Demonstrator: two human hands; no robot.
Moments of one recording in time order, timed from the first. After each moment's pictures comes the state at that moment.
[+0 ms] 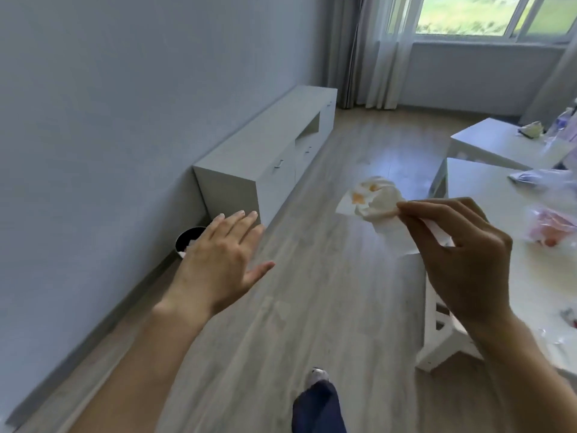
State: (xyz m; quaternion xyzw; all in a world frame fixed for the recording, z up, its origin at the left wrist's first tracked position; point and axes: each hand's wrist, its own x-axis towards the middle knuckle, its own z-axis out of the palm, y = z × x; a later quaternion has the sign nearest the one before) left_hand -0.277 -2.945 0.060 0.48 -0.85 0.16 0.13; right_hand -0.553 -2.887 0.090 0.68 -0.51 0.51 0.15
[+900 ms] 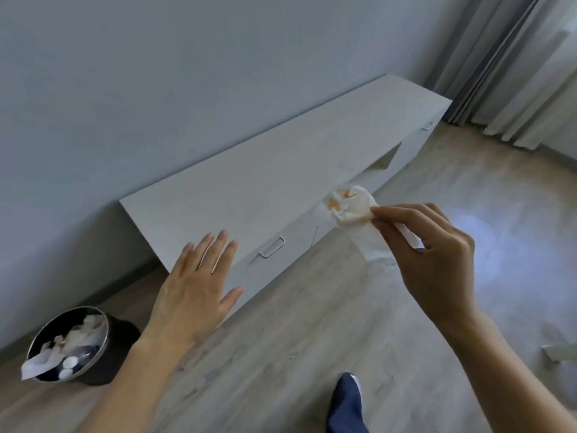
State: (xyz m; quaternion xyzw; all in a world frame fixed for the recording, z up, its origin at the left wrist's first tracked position) left_hand -0.443 -3.825 -0.115 0.70 -0.71 0.06 0.03; right_hand -0.708 -3.916 -0.028 0.80 -0.38 0.46 -0.05
